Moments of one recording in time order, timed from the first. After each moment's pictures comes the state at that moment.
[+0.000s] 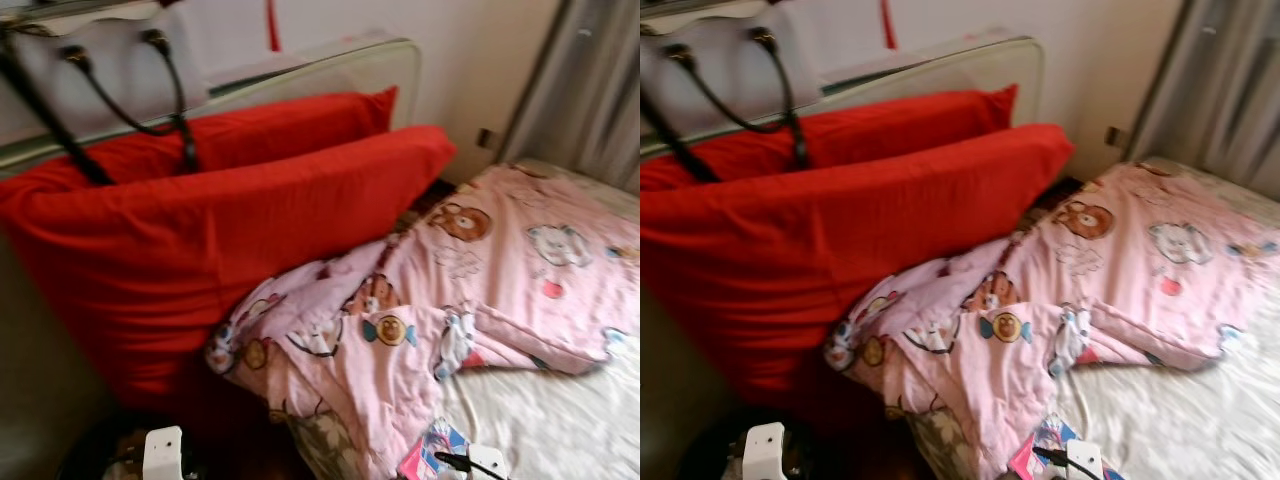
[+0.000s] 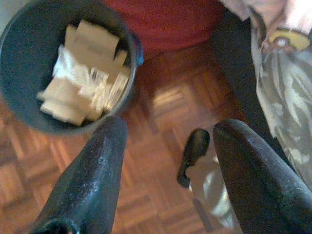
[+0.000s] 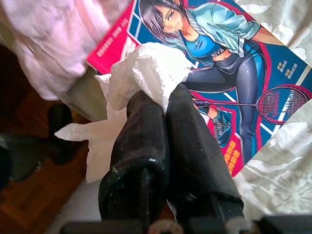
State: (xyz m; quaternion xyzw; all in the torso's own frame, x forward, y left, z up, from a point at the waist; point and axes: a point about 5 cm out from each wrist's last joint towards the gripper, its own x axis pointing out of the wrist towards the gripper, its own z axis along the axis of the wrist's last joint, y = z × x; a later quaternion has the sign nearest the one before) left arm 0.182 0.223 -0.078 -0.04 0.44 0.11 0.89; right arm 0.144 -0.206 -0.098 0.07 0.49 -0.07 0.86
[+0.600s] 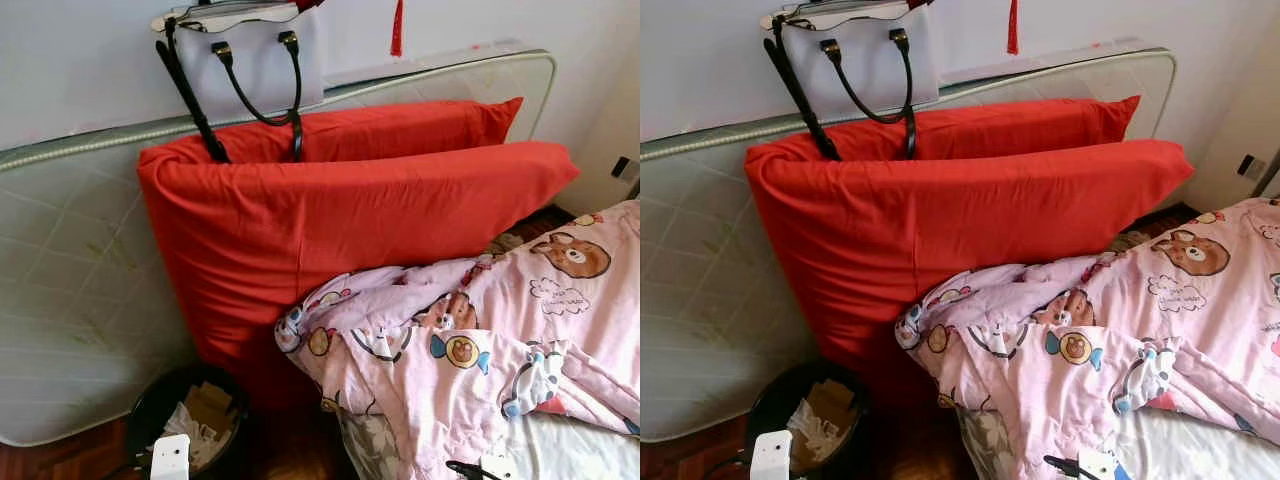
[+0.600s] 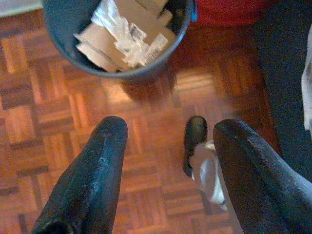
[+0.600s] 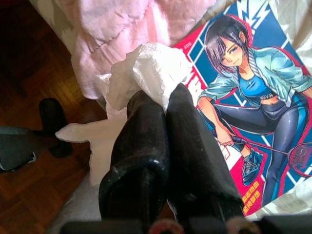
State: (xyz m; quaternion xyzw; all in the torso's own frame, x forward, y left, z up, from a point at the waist) left arm 0.177 0.227 -0.080 -0.02 0.44 0.11 0.89; right arm 0.147 -0.203 -0.097 0.07 0.49 -0.07 0.87
